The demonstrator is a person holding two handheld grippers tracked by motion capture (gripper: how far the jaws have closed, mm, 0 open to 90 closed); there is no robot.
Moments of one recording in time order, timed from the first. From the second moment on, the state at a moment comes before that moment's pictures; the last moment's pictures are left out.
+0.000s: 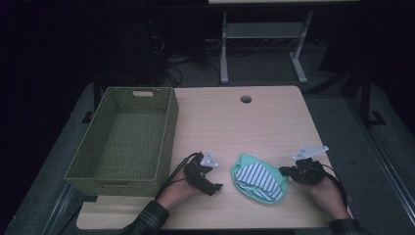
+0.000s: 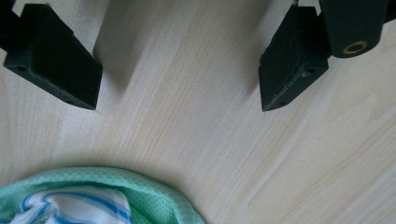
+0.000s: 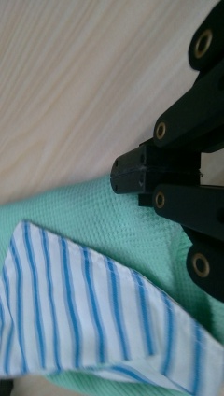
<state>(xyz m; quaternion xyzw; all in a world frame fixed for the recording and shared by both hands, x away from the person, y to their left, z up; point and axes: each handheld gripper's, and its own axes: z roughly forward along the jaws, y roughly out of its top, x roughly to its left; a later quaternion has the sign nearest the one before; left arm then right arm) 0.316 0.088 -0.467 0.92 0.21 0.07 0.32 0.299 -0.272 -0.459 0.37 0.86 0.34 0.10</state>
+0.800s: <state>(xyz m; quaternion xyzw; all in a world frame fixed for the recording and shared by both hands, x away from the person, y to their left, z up) 0.317 0.088 -0.466 0.92 0.21 0.07 0.32 0.279 -0.261 -0.456 0.35 0.85 0.37 0.10</state>
